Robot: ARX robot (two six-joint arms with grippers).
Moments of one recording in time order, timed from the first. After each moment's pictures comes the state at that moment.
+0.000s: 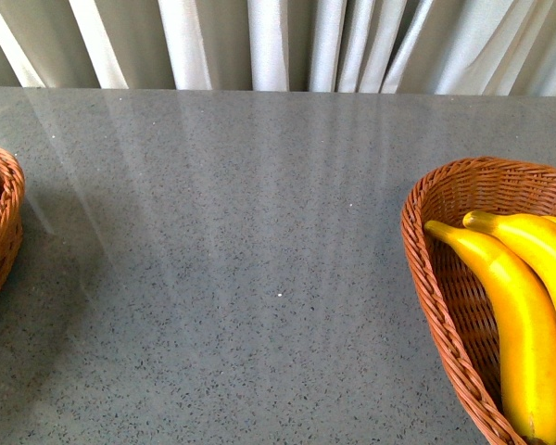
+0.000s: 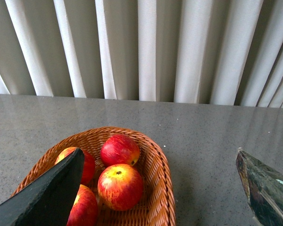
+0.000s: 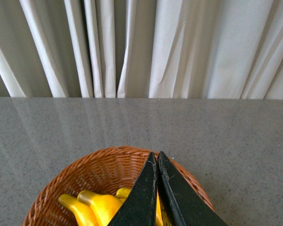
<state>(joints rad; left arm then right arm) 0.00 0.02 0.01 0.00 0.00 0.00 0.00 0.95 0.11 0.82 0.00 -0.01</state>
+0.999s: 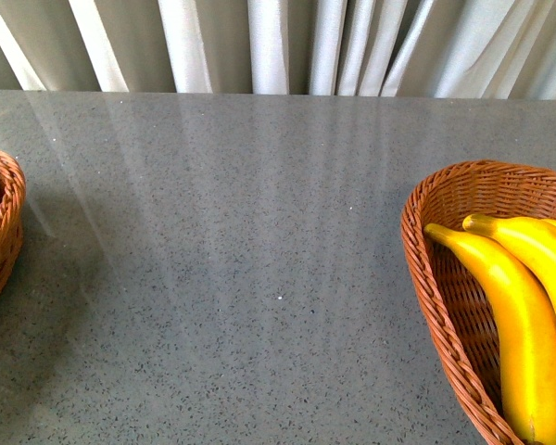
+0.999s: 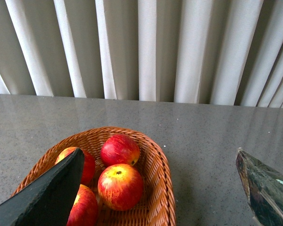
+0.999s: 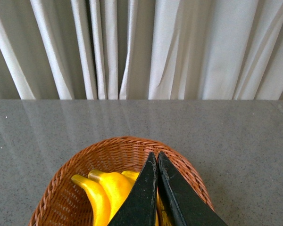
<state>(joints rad) 0.00 0.02 0.01 0.00 0.00 0.00 0.00 0.31 0.02 0.31 0.00 -0.01</state>
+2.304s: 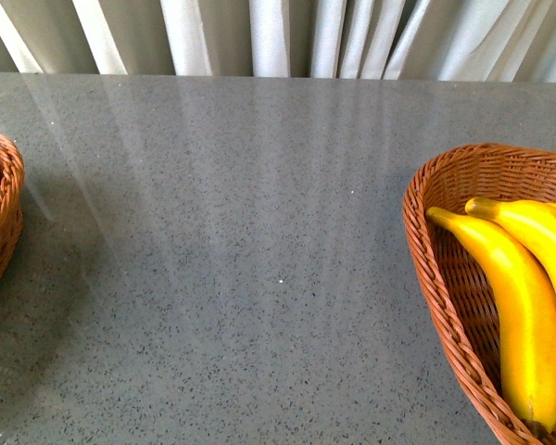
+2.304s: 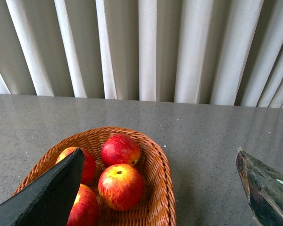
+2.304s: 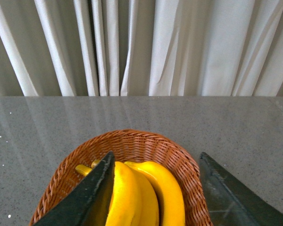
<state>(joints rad) 0.00 0.02 0.01 0.00 0.00 0.00 0.00 0.01 0.02 0.00 0.00 -0.01</state>
